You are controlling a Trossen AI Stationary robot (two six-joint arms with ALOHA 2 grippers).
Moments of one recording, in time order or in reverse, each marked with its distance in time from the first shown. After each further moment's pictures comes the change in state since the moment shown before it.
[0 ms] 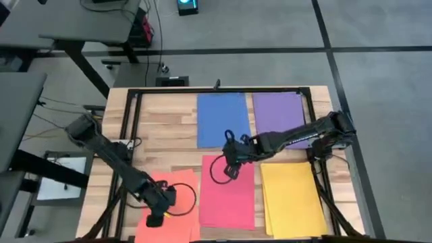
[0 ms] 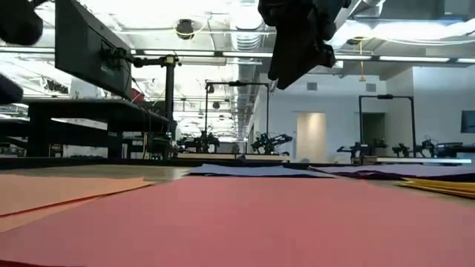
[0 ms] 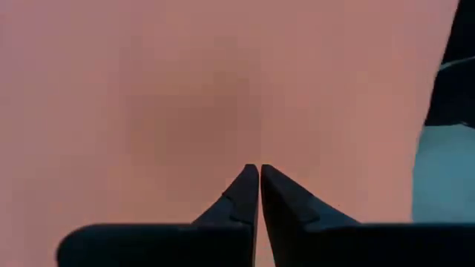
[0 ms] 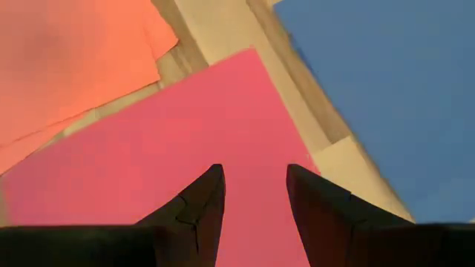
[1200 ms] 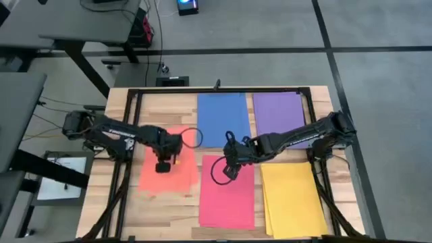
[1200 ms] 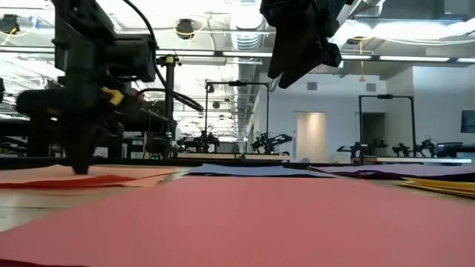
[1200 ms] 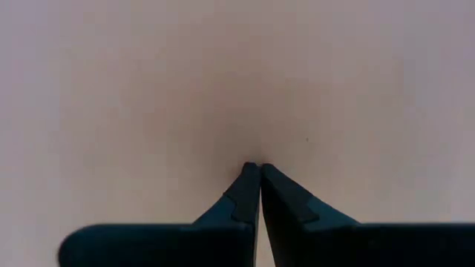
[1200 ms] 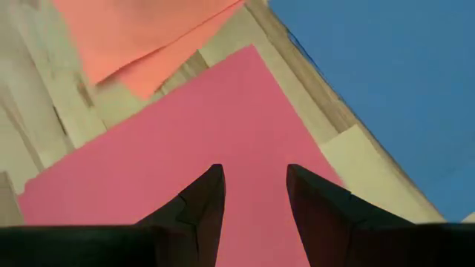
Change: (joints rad) left arm 0.871 -0.147 -0.189 -0.328 -0.032 0.804; right arm 0.020 0.000 0.000 0.001 0.003 0.121
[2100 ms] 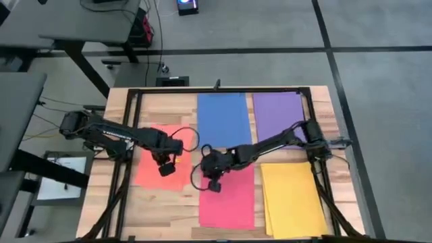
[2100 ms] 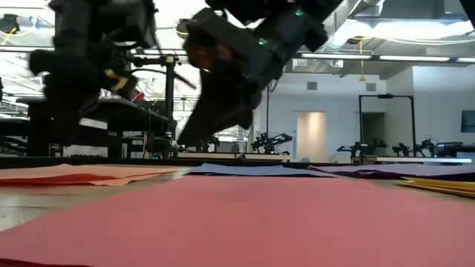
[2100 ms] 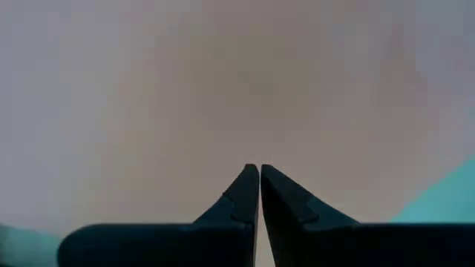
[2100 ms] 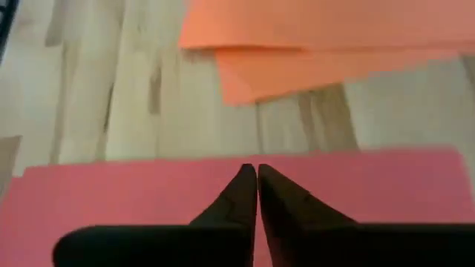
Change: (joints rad) left arm -0.216 -0.043 0.128 -0.200 -0.002 -0.563; right arm -0.047 0.376 0.052 0.577 -0.272 -0.486
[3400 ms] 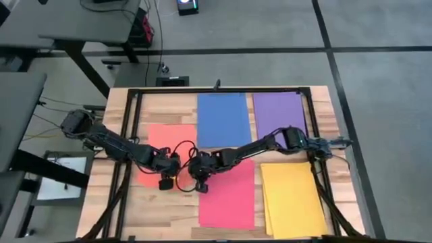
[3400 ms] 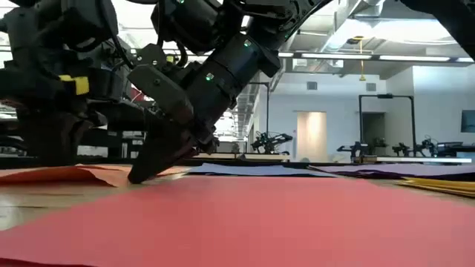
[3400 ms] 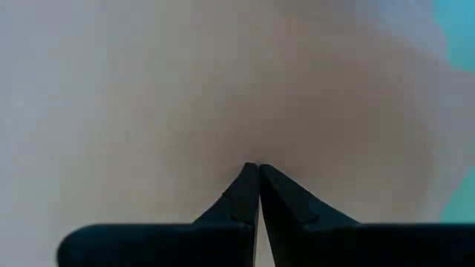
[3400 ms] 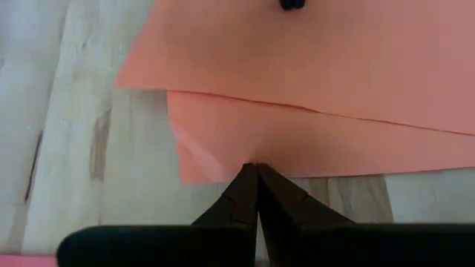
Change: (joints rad) left arm -0.249 0.030 -0.178 0.419 -0.150 0.049; right arm -0.013 0.252 0.265 -0.078 0.005 -0.022
